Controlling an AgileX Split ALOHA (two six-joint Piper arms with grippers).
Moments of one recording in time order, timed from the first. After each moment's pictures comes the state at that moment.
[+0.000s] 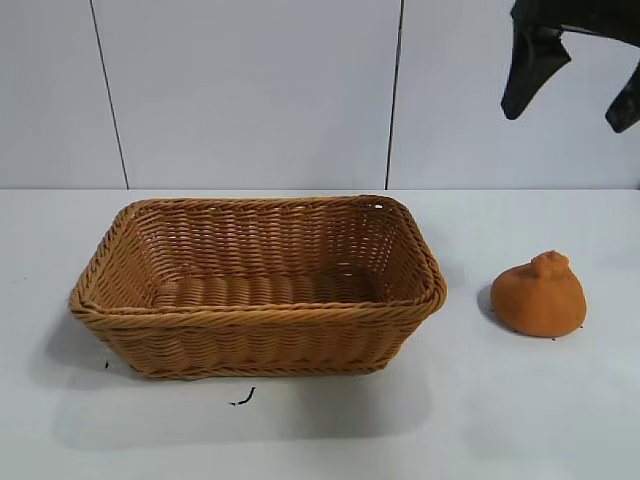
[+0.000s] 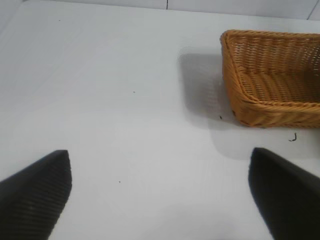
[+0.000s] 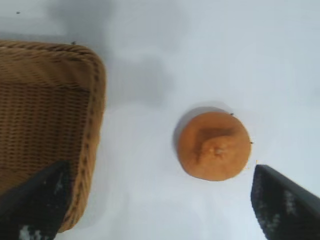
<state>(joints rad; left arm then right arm) 0.02 0.00 -0.50 -0.02 1.06 -0.03 0.10 1.67 -1.37 0.14 0.92 -0.04</state>
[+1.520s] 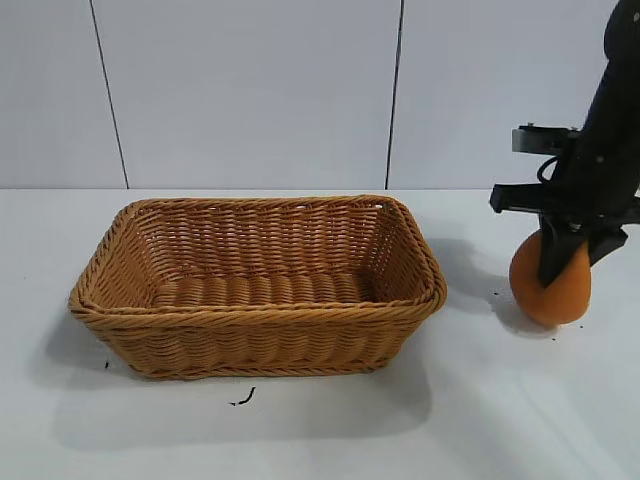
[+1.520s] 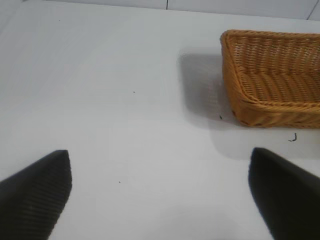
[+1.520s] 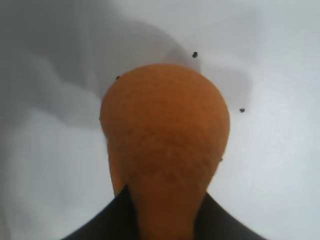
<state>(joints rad) 0.02 0.00 -0.50 -0.02 1.06 -0.03 0.05 2.01 -1.40 0.13 0.95 -0.02</state>
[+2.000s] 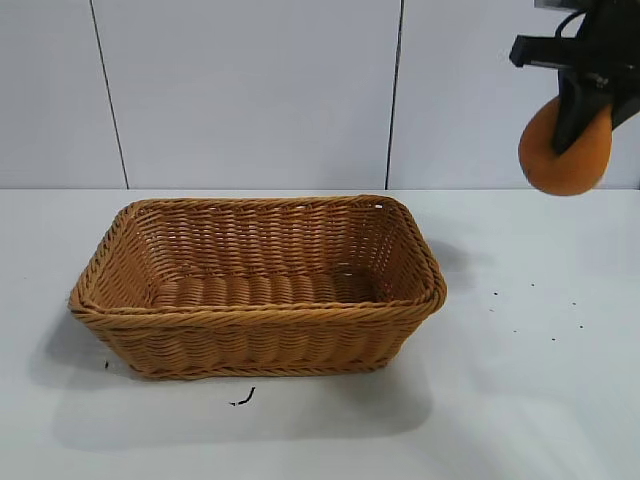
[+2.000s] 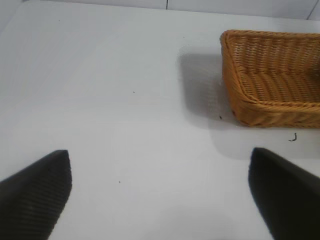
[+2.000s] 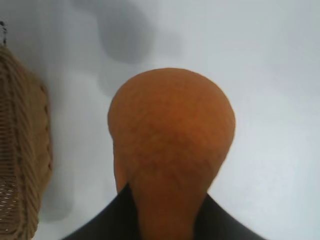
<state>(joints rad) 0.02 0.00 -0.50 -0.02 1.06 -0.03 0.08 1.90 -1.68 0.13 1.16 -0.03</state>
